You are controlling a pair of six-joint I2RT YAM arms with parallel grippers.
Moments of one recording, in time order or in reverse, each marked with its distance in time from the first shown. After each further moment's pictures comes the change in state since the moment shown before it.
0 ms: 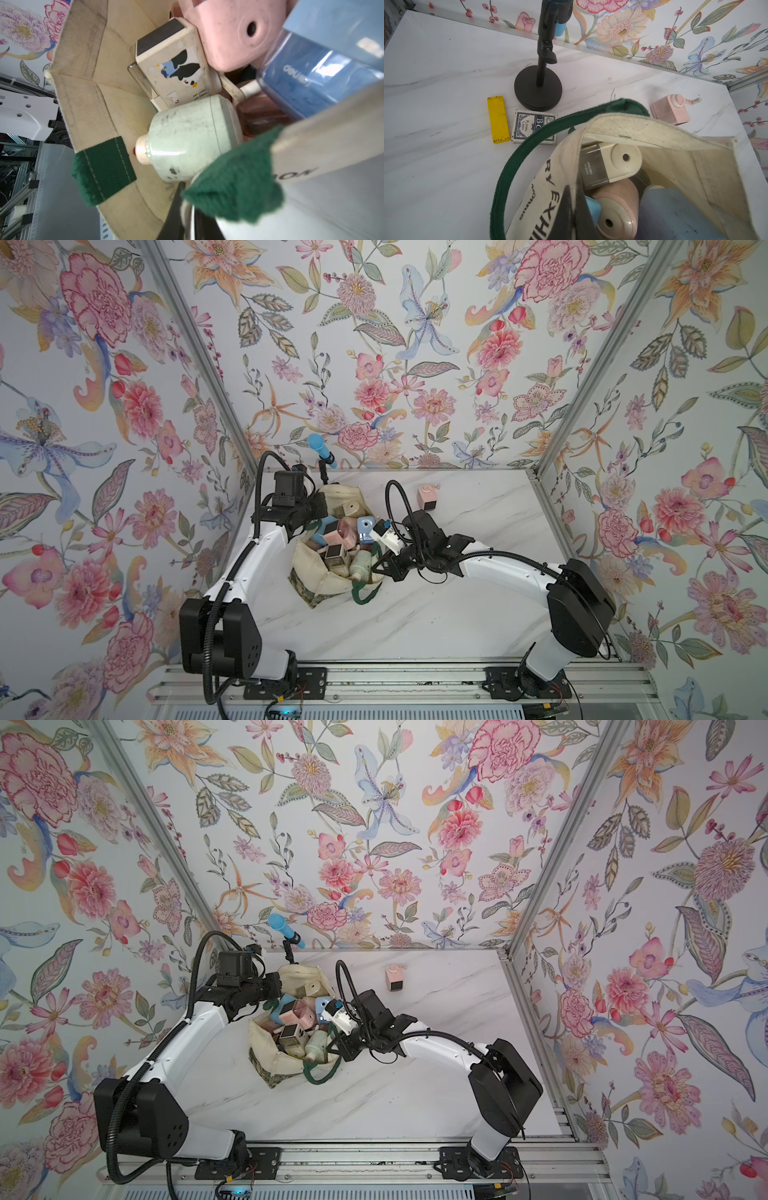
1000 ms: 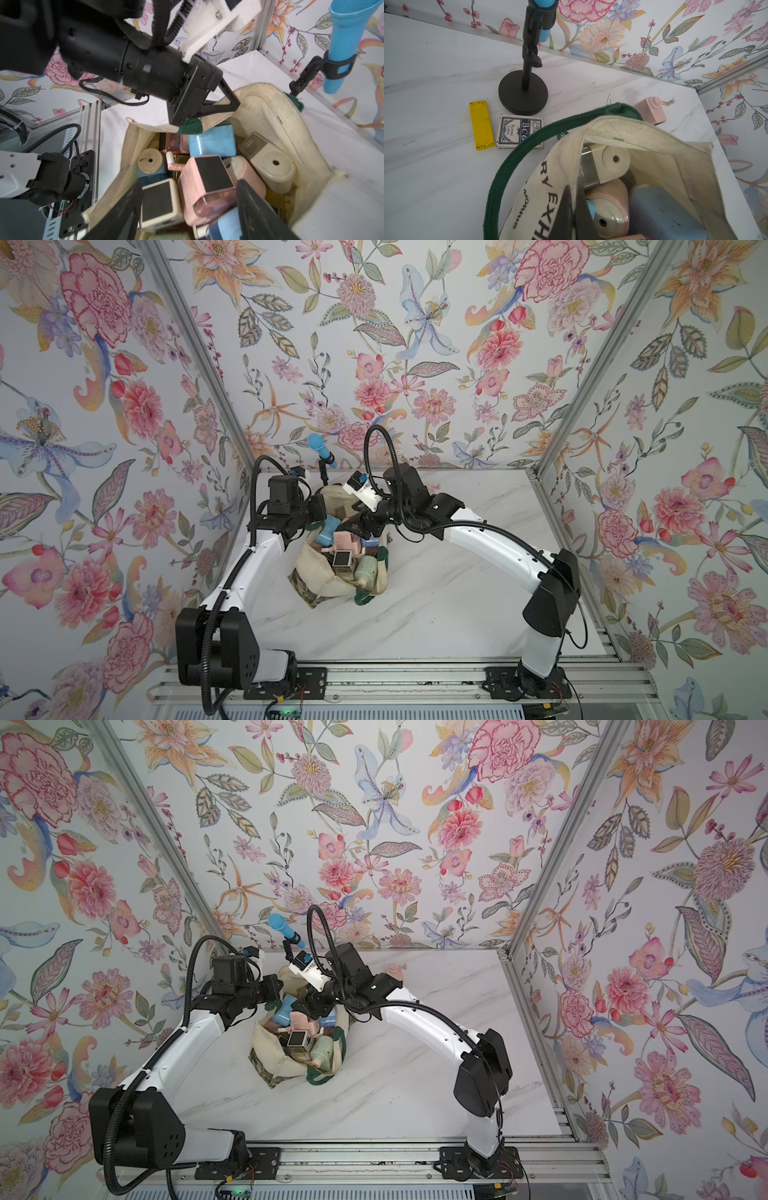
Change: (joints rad) left arm 0.026 -0.055 -0.086 0.101 0.104 -0.013; right arm 0.018 0.242 0.677 -0.227 0.150 -0.237
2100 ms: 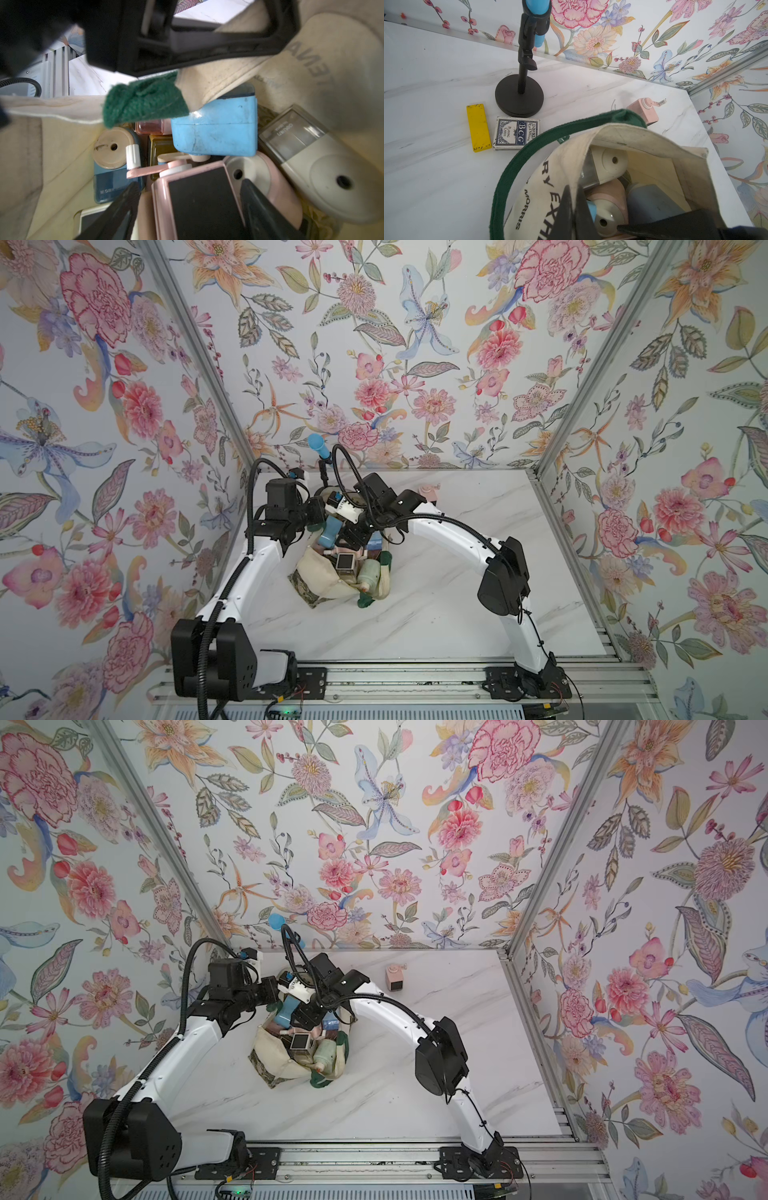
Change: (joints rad) left arm 0.000 -0.052 -0.045 0.032 0.018 0.000; right arm 0.032 0.277 0.264 -0.292 0.048 -0.118
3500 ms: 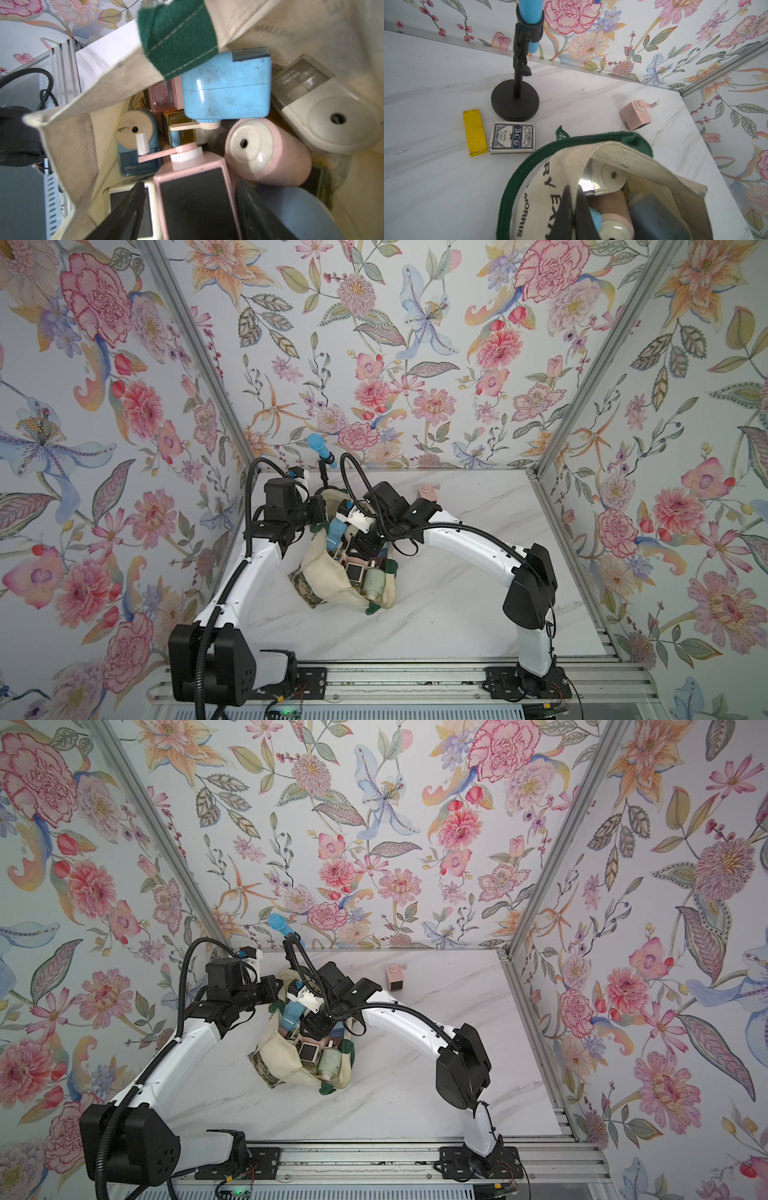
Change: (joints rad) left arm 0.000 -0.021 0.000 0.007 0.011 0.000; right arm 0.026 -0.203 -0.242 0.007 0.028 0.092
